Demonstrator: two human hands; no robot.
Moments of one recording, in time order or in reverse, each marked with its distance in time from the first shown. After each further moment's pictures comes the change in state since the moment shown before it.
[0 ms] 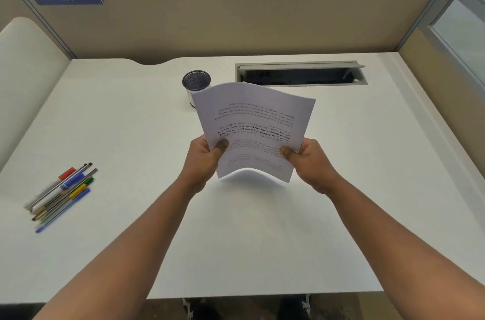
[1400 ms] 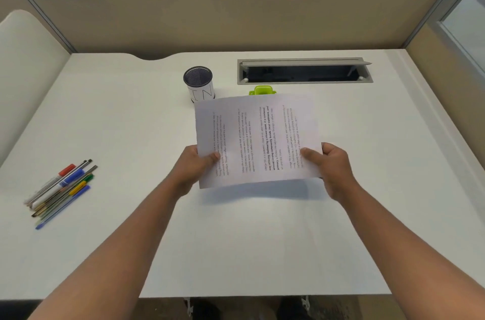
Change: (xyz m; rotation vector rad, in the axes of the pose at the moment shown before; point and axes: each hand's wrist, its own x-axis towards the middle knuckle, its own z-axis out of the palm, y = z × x) left_hand 0.005 -0.026 -0.034 0.081 -0.031 -0.319; right_hand 0.000 0.036 -0.036 0.177 0.353 0.272
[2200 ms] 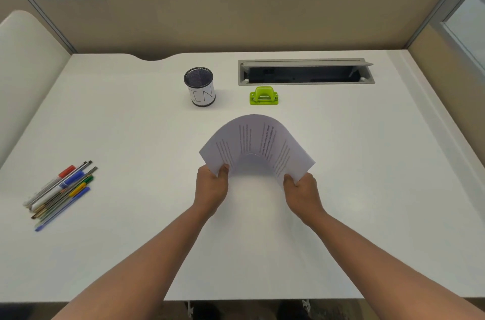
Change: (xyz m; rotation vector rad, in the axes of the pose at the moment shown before) left_hand -0.022 -0.033 0.055 0.141 0.308 0.184; right_hand -0.037 0.051 0.048 -0.495 -0.006 -0.154
